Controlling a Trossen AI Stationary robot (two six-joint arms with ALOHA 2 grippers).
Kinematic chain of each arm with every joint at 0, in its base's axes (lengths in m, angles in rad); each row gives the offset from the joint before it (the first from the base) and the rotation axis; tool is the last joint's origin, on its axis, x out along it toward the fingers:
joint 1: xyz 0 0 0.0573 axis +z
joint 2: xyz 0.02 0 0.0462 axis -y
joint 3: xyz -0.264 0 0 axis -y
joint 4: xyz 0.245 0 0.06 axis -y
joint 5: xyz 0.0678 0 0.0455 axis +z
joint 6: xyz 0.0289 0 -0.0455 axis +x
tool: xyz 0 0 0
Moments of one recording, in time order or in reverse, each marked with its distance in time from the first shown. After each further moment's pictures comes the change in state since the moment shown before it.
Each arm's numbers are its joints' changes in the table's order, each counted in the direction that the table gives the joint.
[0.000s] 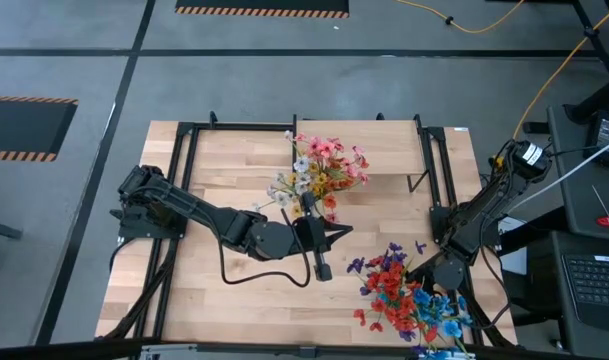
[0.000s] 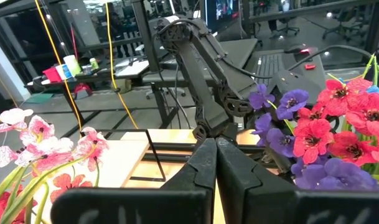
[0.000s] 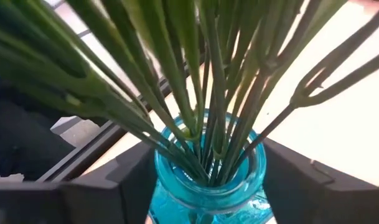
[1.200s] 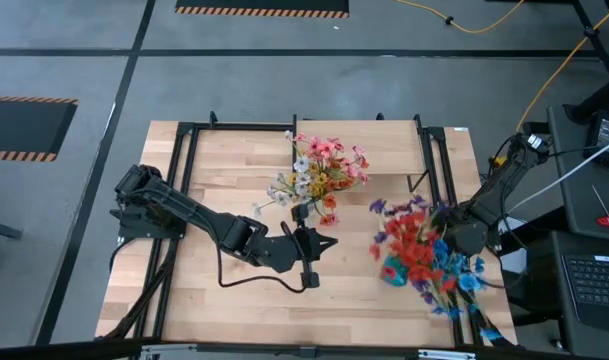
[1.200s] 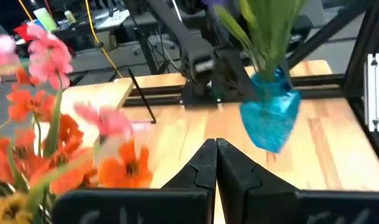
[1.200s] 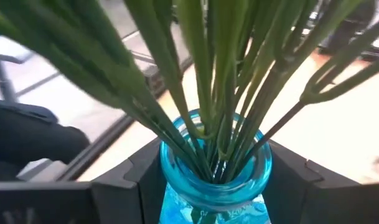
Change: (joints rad) left arm -0.030 0.020 -0.096 -0.202 -0.031 -0.122; right arm -0.070 0.520 0.009 -0.382 -0.100 -0.026
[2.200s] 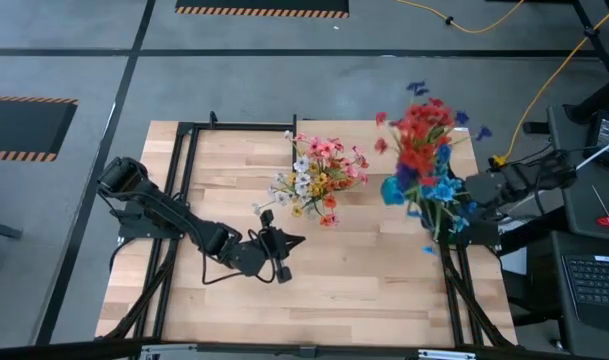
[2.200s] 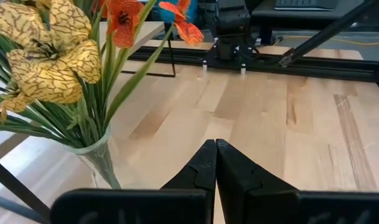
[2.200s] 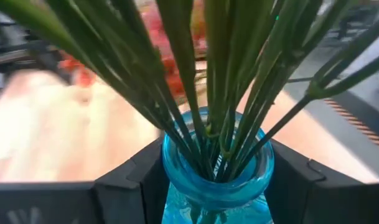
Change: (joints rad) left arm -0.067 0.170 -0.576 0.372 0.159 -0.229; right arm -0.467 0.080 0.438 -0.574 -0.286 0.047
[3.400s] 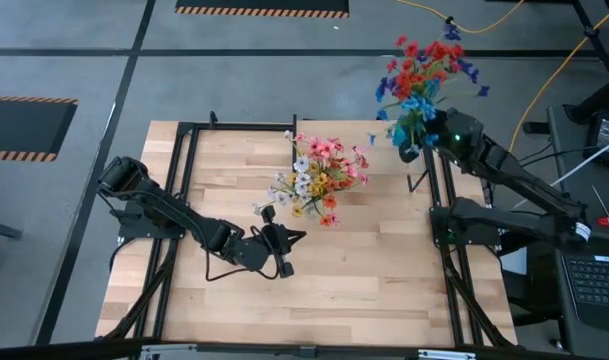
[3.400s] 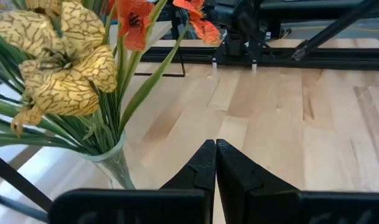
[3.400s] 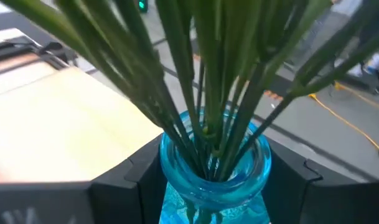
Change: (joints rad) left arm 0.035 -0.002 0.000 -0.008 -0.005 0.059; right arm -1.011 -0.158 0.004 0.190 0.320 -0.174
